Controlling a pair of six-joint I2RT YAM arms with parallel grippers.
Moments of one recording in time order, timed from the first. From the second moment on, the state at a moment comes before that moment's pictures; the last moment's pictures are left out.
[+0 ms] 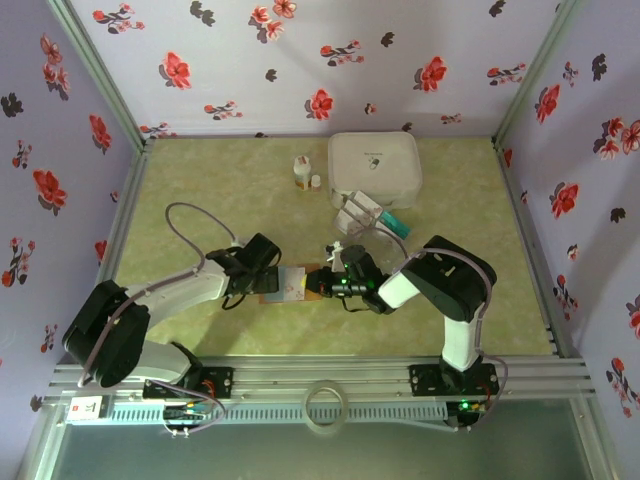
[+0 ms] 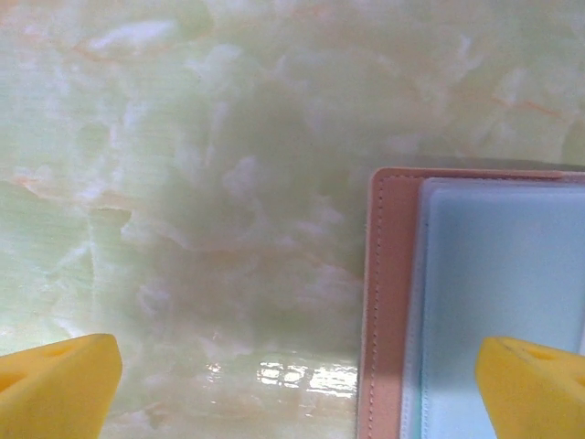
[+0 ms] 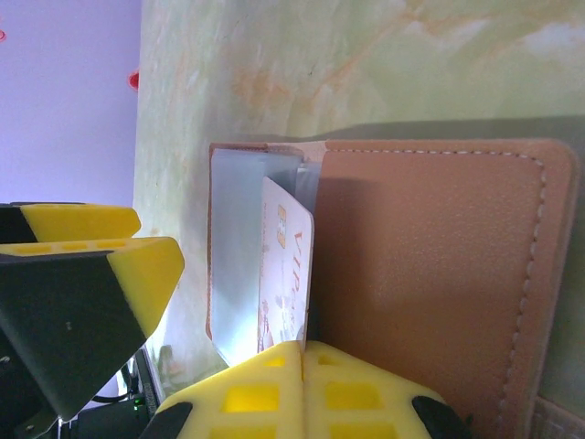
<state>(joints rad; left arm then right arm) -0.72 1.38 0.73 -0.62 -0.33 -0.71 0.81 1.89 0.57 0.80 -0.48 1.02</state>
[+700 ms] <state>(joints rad) -0.68 1.41 0.68 -0.60 -0.33 -0.71 0.80 1.89 0.62 0.70 -0.53 0.94</state>
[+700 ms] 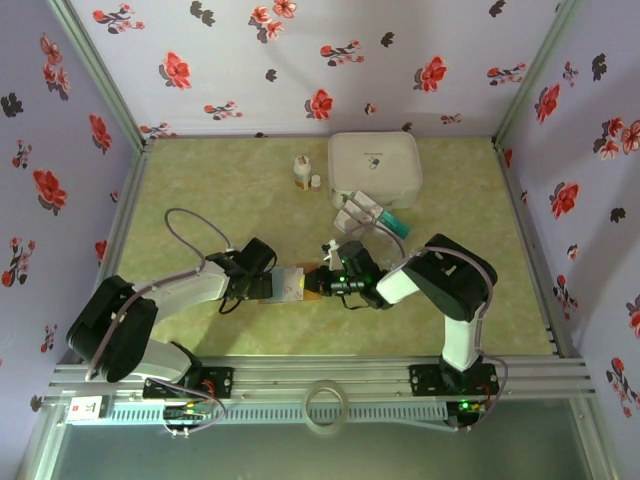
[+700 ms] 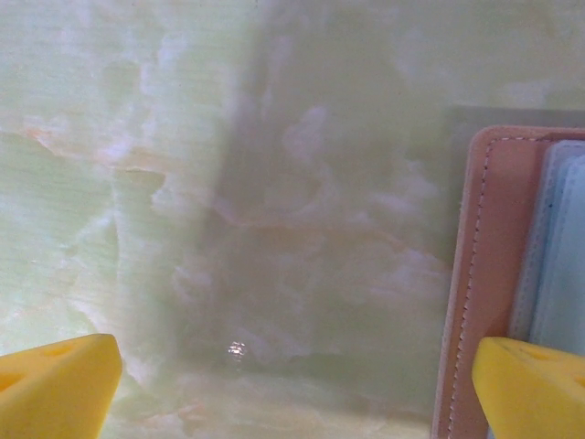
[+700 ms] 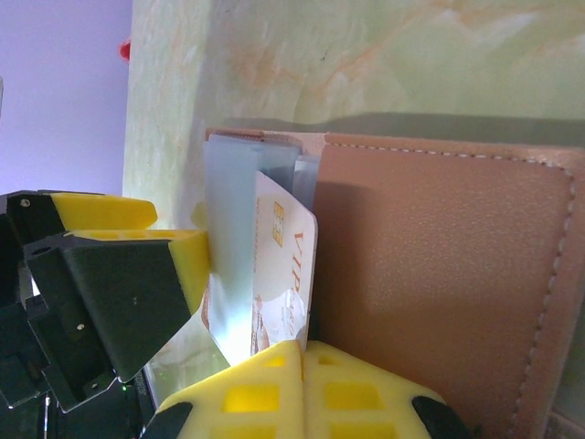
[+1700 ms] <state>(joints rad) -0.57 1.35 0.70 -0.62 -0.27 -0.68 0.81 1.71 0.89 -0.01 -0.44 0.72</state>
